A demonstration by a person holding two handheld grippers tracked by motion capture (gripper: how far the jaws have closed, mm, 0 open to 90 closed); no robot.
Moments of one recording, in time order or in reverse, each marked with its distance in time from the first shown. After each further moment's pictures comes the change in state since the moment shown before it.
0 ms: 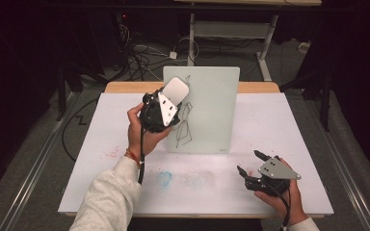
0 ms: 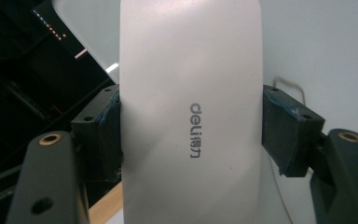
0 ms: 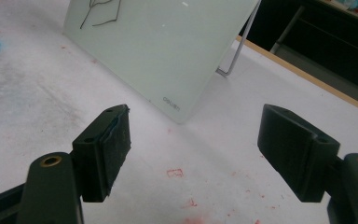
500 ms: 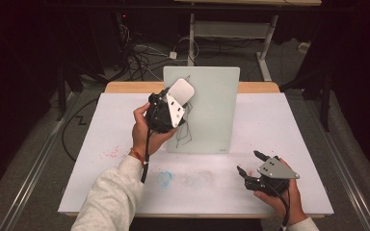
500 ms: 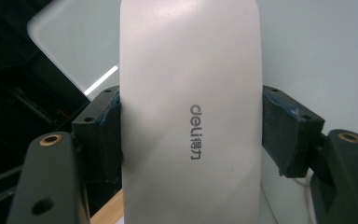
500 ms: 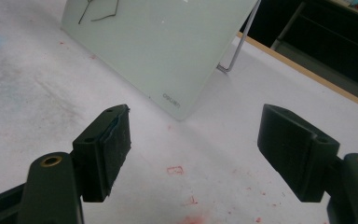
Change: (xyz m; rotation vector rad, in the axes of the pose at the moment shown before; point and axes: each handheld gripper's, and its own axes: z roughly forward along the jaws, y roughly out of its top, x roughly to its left) left arm -0.002 0.028 0.007 0.008 0.014 0.043; right arm 0.000 -0.001 0.002 0.013 -0.003 0.002
